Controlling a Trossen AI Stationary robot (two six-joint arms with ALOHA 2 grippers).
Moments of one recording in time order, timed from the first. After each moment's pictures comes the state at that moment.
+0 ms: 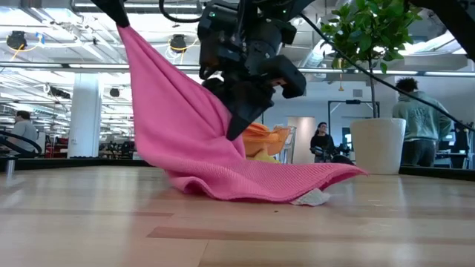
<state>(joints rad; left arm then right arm) -0.43 1.25 1.22 -1.09 -0.45 -0.41 -0.02 2.14 1.70 -0.80 -0.28 -0.73</state>
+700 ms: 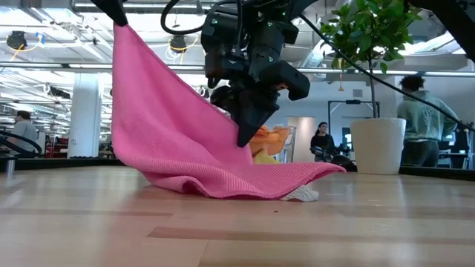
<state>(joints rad) -0.43 1.24 1.22 -1.09 -0.43 -0.41 -0.03 2.14 1.70 -0.88 -0.21 -0.63</state>
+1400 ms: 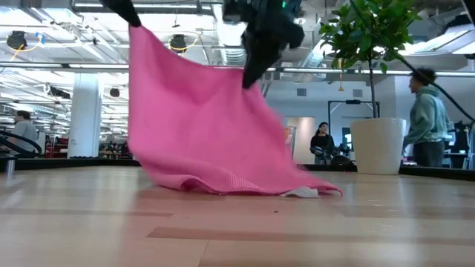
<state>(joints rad) -0.43 1.25 1.22 -1.08 -0.59 -0.48 0.05 1.93 1.70 -0.94 0.21 -0.29</state>
